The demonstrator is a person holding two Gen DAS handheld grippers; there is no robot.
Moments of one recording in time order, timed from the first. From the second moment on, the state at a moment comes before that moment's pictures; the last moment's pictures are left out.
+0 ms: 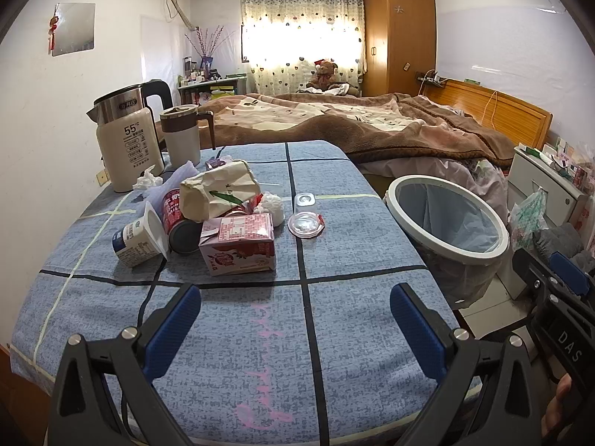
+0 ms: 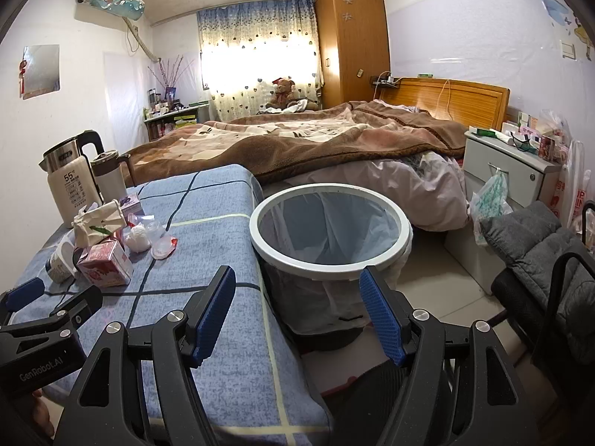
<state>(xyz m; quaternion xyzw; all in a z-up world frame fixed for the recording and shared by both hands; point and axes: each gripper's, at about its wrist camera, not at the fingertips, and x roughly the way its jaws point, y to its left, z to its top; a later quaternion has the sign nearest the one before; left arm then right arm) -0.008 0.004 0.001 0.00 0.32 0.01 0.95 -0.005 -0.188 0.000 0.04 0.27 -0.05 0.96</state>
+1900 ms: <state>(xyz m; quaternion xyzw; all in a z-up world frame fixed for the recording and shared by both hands) 0.085 0.211 -0.035 0.03 0.38 0.00 0.92 0.158 -0.073 -0.030 0.00 0.37 0.18 0.91</state>
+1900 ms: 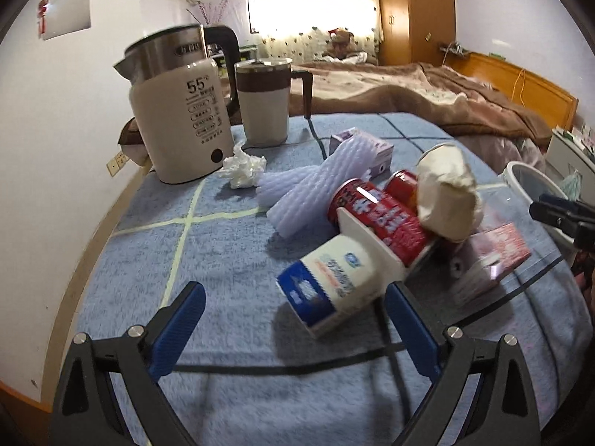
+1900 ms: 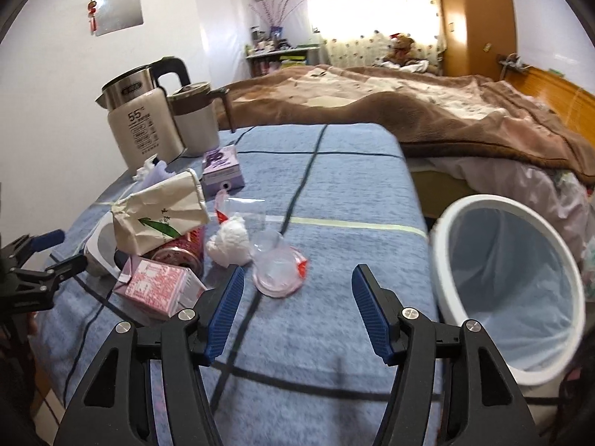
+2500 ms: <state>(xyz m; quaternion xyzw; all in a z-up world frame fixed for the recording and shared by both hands) 0.097 0.191 -0.039 0.06 0.38 -0.10 0.92 0.202 -0.046 -0.058 -0.01 0.42 0.20 0.89</state>
